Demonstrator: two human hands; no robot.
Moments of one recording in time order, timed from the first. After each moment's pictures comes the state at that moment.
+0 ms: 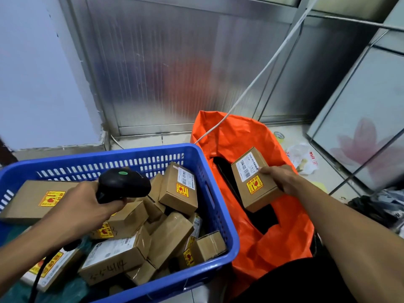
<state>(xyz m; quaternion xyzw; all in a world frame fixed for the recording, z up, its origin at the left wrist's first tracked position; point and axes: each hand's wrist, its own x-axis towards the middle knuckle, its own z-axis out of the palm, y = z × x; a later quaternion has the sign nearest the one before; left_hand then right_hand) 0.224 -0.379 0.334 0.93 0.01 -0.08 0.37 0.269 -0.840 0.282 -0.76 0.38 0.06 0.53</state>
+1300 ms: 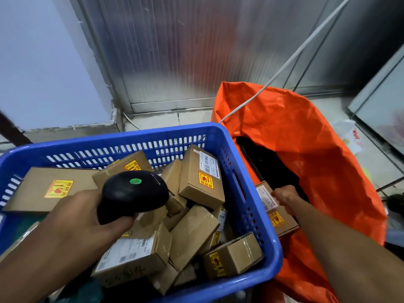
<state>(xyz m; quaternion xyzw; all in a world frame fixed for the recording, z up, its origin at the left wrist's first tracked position) 0.228 -0.364 0.311 0.96 -0.01 -0.05 0.28 0.300 -0.823 0.085 -0.79 0.47 0.11 0.38</state>
